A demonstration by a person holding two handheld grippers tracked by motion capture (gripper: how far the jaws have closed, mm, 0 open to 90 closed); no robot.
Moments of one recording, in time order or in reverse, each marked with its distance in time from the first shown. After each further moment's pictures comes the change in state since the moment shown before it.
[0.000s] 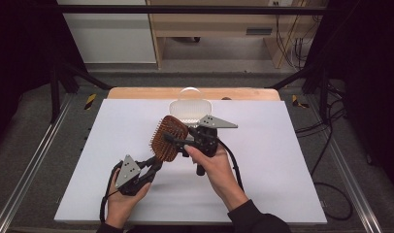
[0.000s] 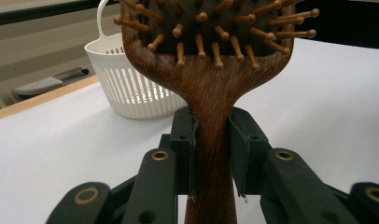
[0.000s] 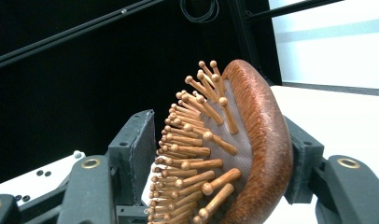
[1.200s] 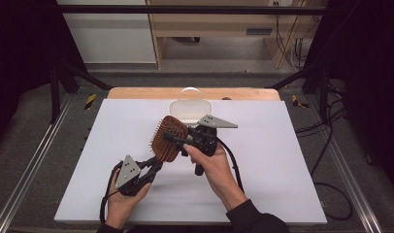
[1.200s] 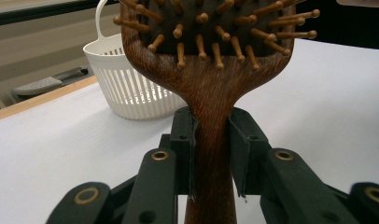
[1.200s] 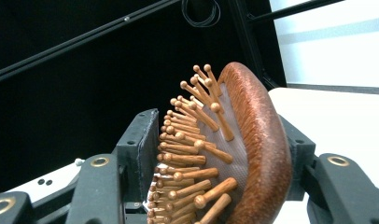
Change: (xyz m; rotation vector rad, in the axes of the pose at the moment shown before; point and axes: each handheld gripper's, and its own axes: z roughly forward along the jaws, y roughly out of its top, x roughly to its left) left arm -0.002 0.002 -0.001 0.002 -0.001 0.005; right arm -0.001 -0.001 0.002 -0.018 0.014 0.032
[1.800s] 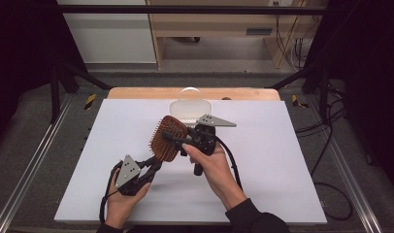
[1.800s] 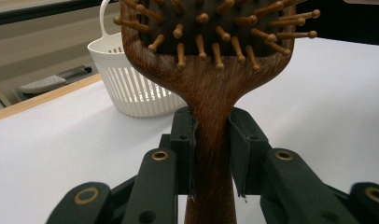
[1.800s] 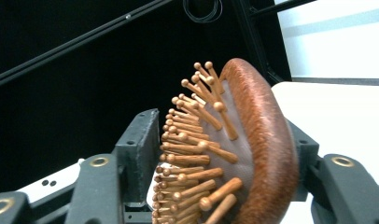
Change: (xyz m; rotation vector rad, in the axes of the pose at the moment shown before) left arm 0.001 0.000 0.000 0.011 0.012 0.003; right arm -0.001 0.000 0.004 0.017 0.014 0.028
